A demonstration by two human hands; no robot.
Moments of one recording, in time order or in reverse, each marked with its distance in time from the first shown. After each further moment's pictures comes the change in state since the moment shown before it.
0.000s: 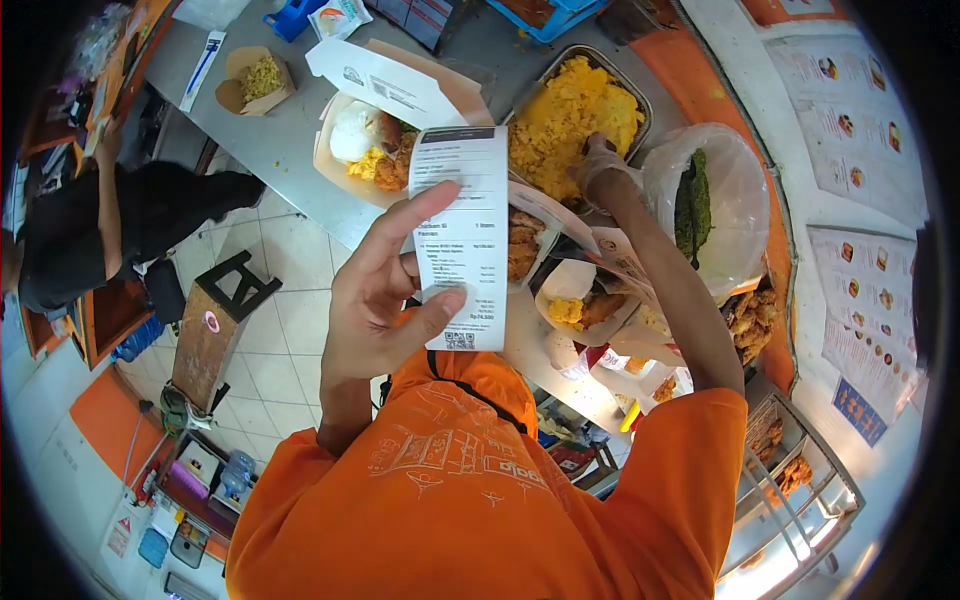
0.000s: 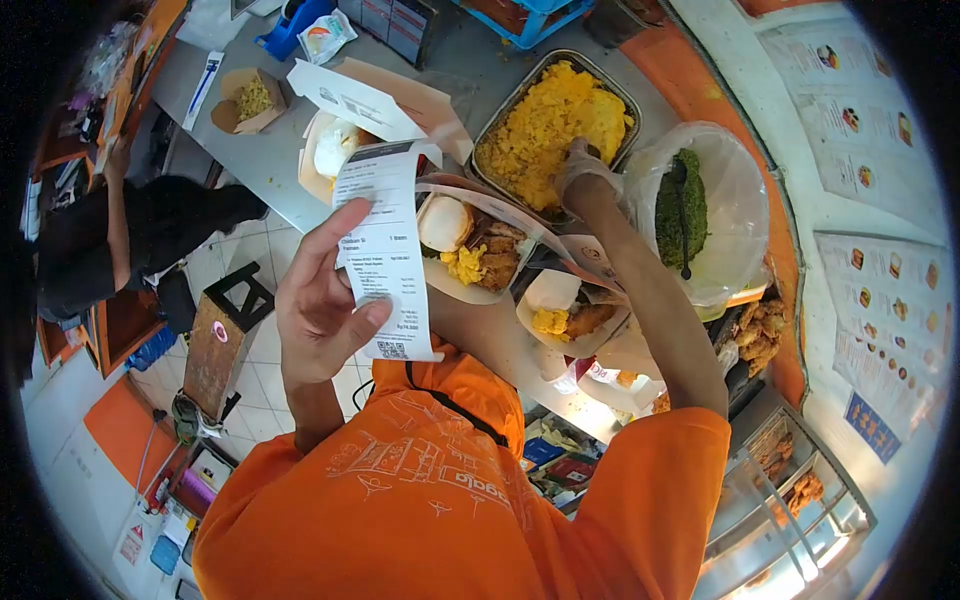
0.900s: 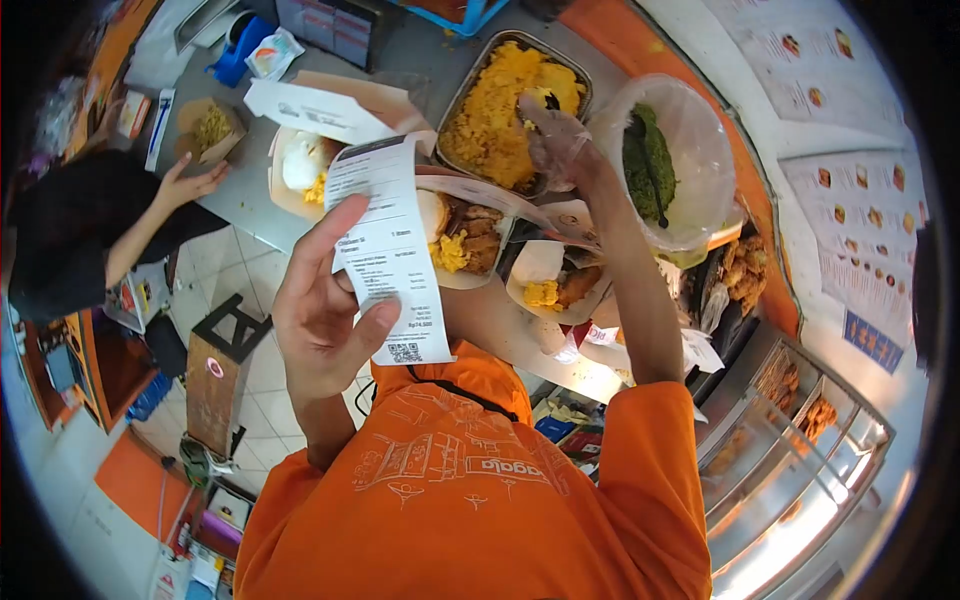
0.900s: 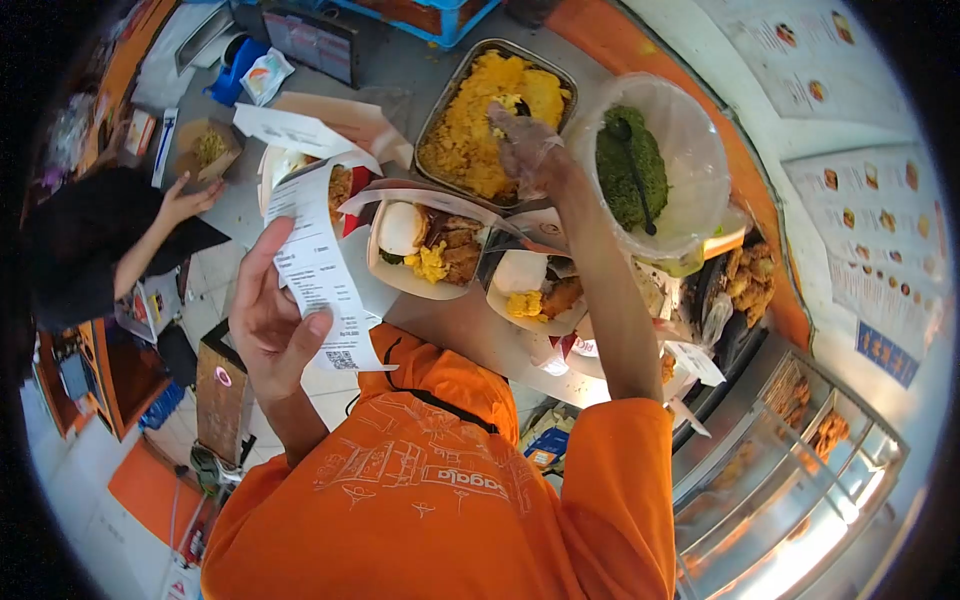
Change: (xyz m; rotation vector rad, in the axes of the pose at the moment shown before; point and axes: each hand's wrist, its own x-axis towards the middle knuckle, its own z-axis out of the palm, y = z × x) left_hand -0.002 0.010 0.013 0.022 -0.017 0.023; right_hand -0.074 0.002 -0.055 2.231 0.142 0.105
